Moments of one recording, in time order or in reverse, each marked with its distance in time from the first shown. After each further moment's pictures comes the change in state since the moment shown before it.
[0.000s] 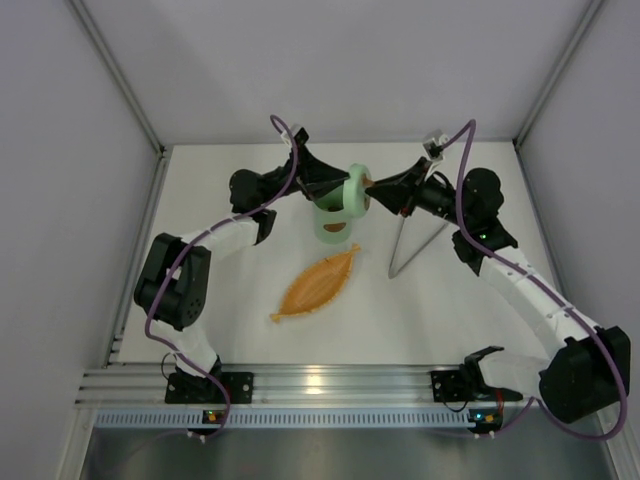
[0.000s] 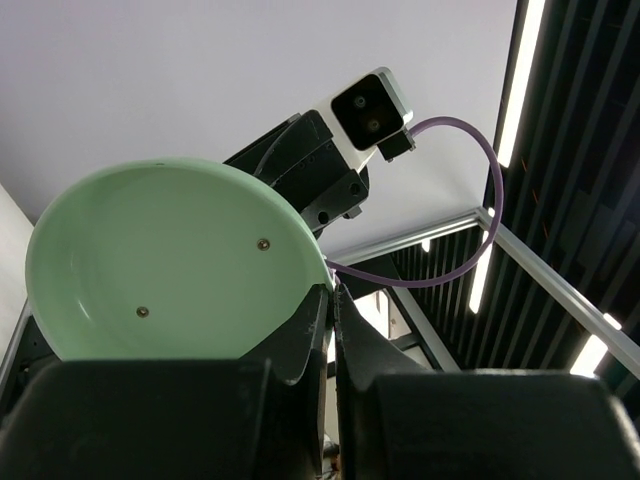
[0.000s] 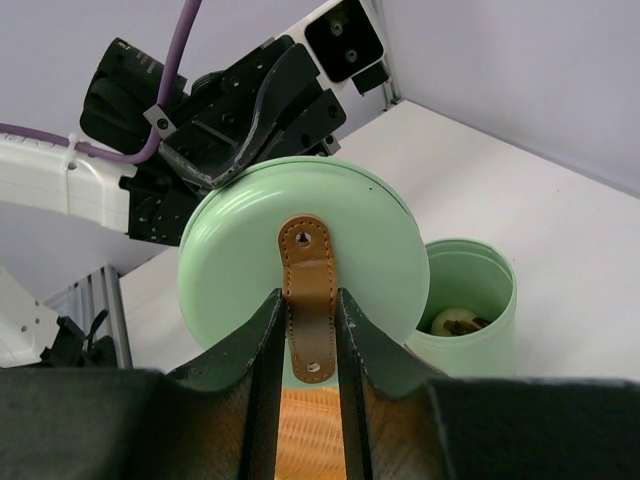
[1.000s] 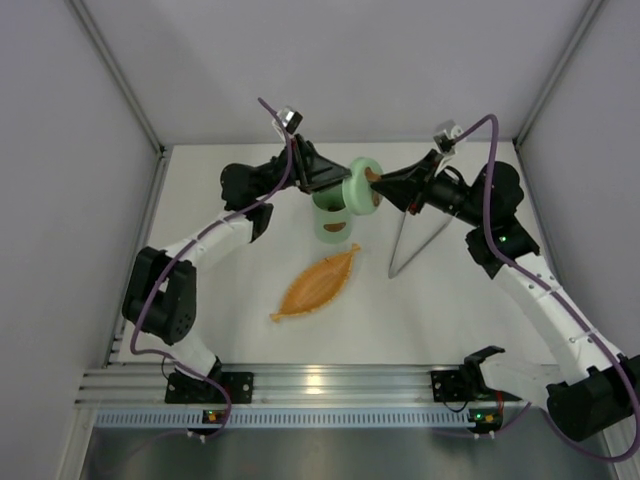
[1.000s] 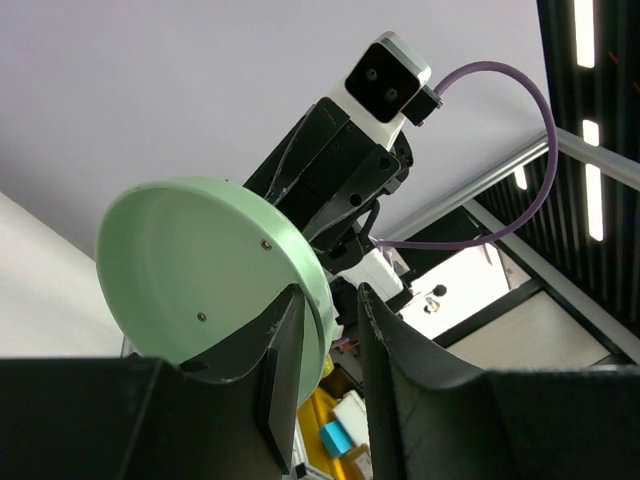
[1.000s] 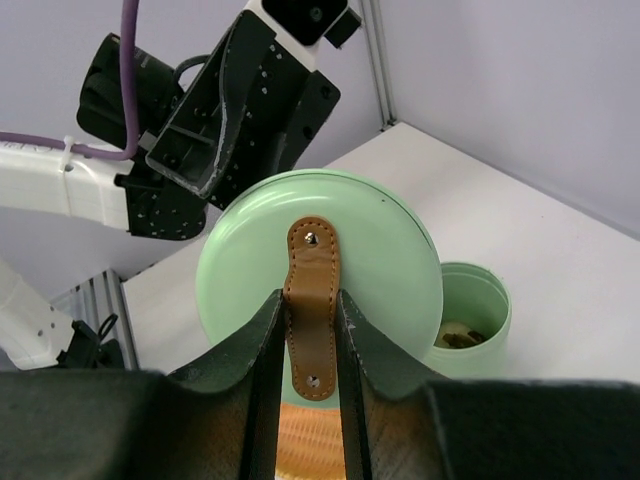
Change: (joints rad) left arm -0.021 -0.099 0.044 -0.055 0.017 0.281; right arm 0.026 -0.098 0.128 -0.226 0.043 -0.060
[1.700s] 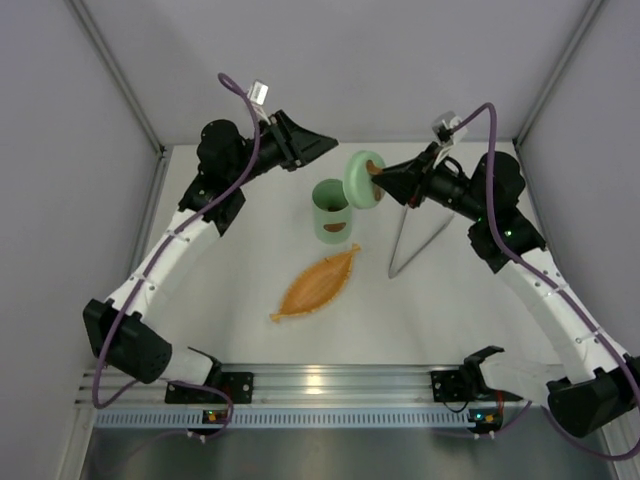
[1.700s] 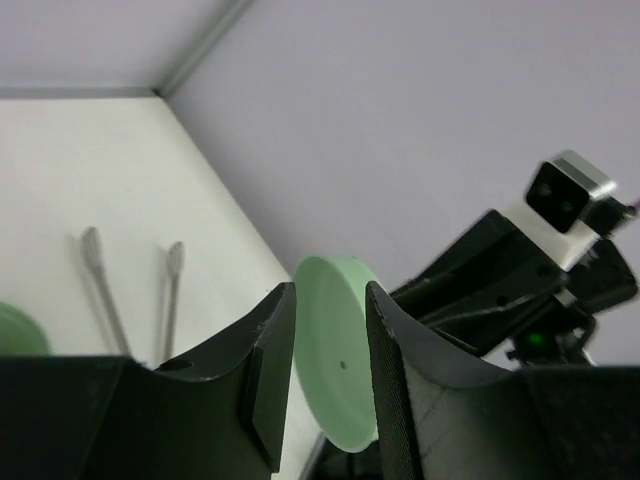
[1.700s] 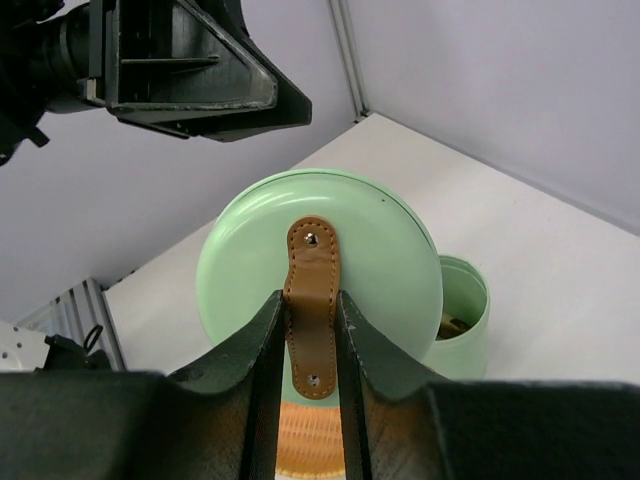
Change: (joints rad) left arm 0.007 -0.235 0.242 -1.050 -0.346 0.805; right arm 0.019 0.007 0.091 -0.148 0.087 -0.036
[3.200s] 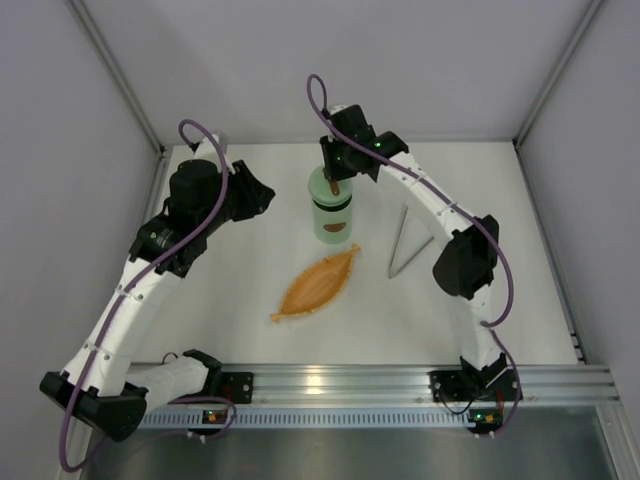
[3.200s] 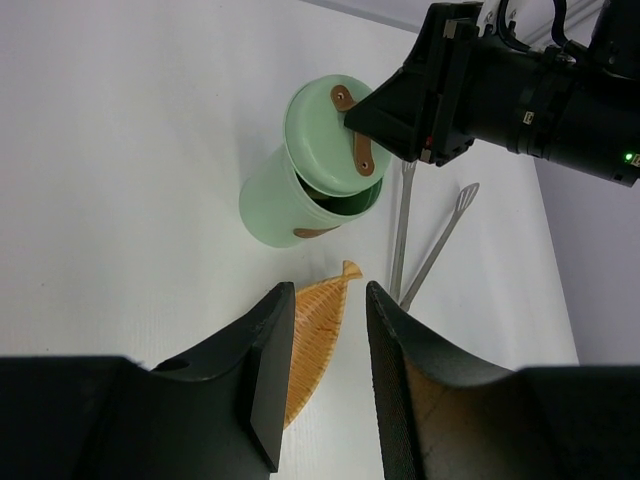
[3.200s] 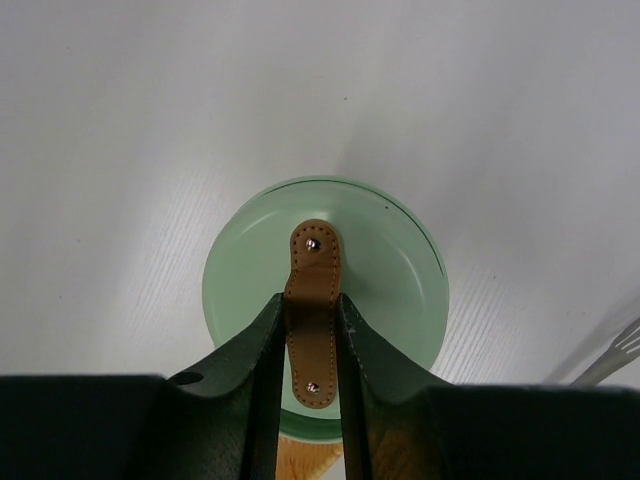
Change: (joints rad) left arm 0.002 -0.340 -0.074 -0.787 -0.619 0.357; right arm 0.227 1.036 1.054 -0.795 0.612 -0.041
